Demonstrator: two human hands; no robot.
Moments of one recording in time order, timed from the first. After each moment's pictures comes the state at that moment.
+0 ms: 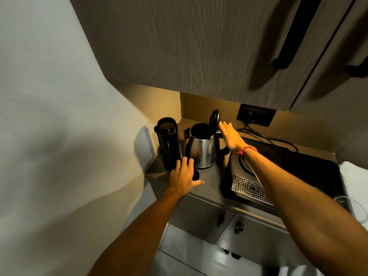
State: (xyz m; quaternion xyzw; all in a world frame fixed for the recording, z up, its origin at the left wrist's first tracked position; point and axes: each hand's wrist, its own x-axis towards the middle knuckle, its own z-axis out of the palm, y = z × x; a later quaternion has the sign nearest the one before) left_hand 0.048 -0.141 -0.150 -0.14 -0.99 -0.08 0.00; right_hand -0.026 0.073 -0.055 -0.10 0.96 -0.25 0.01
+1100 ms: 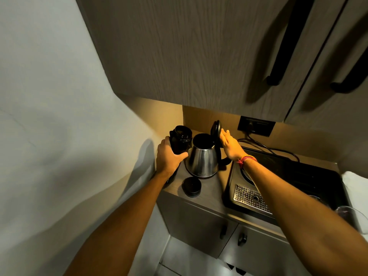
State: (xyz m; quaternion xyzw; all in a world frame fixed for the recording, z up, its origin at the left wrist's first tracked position) left_hand 0.001 -0.178 -0.063 0.04 -0.89 -0.43 0.12; right_hand -0.017 0.061 -0.040 -0.04 0.92 -0.39 0.04
